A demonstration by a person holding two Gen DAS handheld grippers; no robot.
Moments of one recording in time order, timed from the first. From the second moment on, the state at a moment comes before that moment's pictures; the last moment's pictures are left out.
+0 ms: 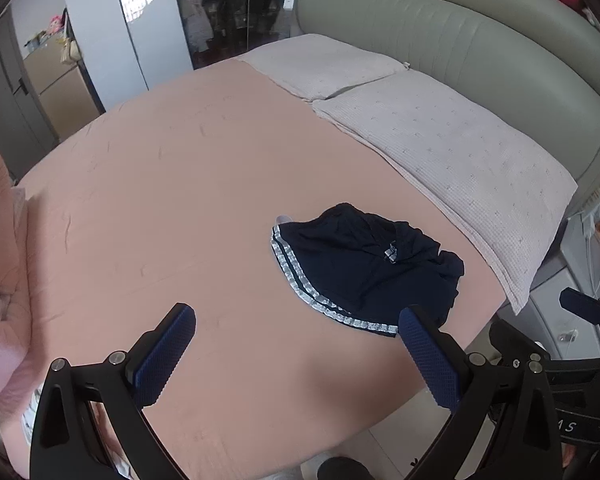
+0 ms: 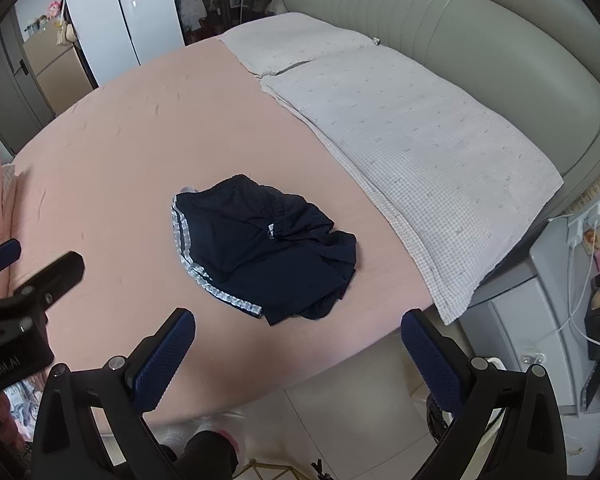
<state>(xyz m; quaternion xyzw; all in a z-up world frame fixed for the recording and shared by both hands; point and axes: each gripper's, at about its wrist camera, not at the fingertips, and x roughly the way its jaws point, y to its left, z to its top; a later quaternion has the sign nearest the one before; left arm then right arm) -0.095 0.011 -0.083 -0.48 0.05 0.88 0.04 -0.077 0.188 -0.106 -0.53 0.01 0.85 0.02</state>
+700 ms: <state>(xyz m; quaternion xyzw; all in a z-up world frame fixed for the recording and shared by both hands) -0.107 0.018 -0.125 -0.48 0.04 0.87 0.08 -0.085 0.208 -0.153 -0.48 0.03 0.87 -0.06</state>
